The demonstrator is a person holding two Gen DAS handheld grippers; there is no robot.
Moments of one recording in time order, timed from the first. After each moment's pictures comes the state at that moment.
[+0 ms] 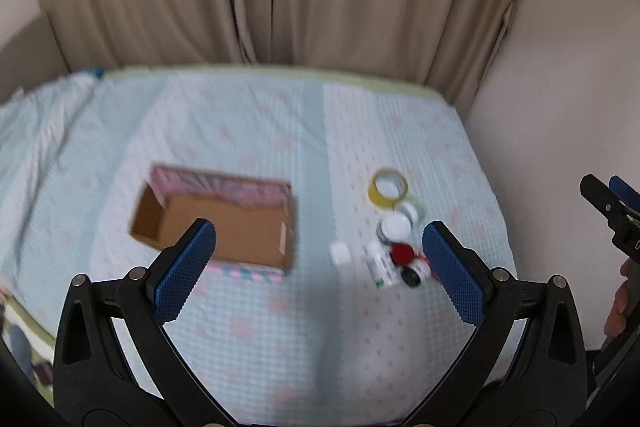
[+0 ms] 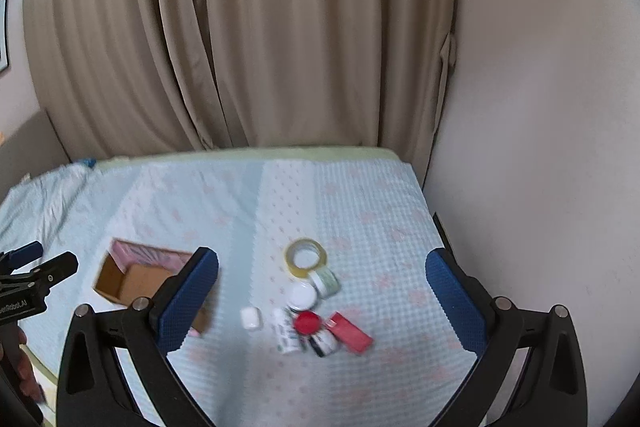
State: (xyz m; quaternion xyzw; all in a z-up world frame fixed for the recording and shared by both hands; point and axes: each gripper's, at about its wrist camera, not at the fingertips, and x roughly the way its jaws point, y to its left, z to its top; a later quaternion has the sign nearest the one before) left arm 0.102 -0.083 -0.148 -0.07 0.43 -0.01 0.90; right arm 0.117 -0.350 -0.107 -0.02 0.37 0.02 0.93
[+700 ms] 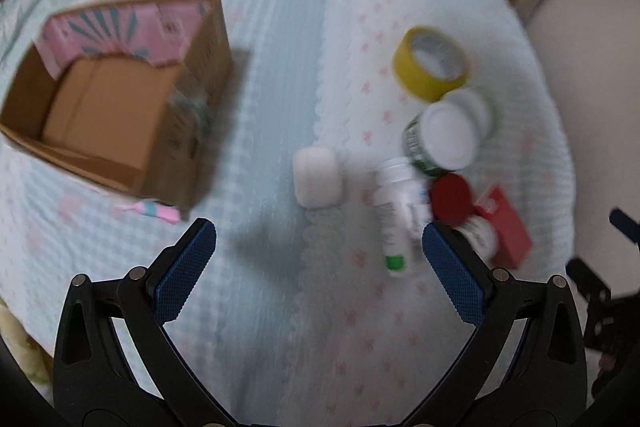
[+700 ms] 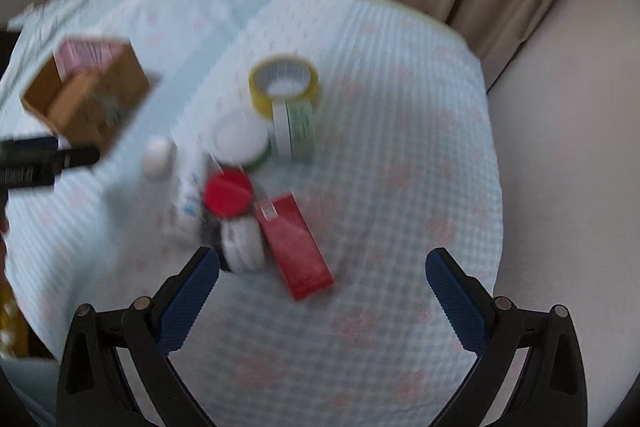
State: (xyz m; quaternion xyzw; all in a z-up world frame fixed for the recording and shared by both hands) left arm 0.205 -0.159 -0.436 -0.11 0.58 0.03 0.81; right arm 0.192 -0.397 -0.387 -0.17 0.54 0.13 0.81
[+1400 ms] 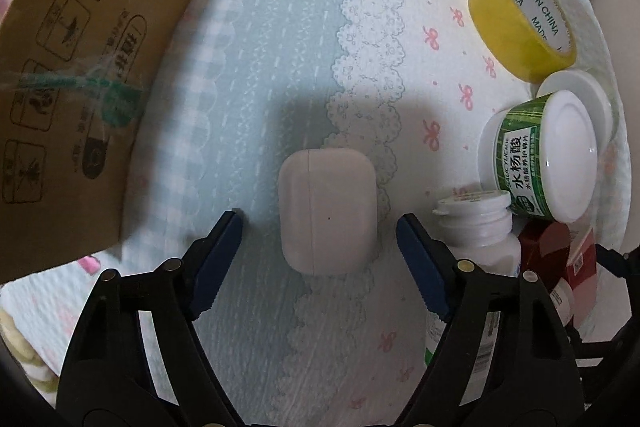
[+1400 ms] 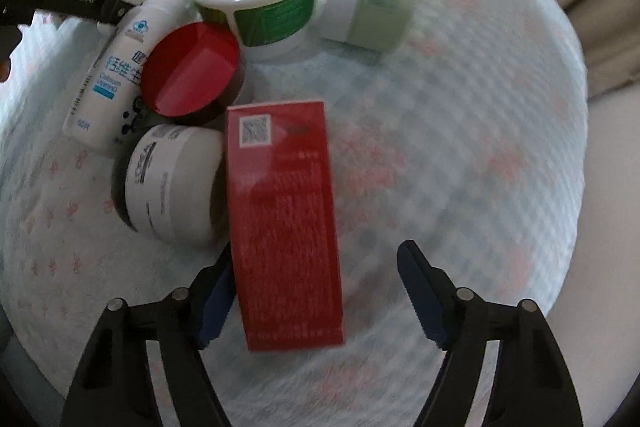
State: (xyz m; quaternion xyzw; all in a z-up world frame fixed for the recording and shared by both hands) left arm 0.279 -0.176 -0.549 -0.11 0.65 0.07 0.75; right arm 0.238 -0.377 -0.517 -0.31 0.62 0.23 0.68
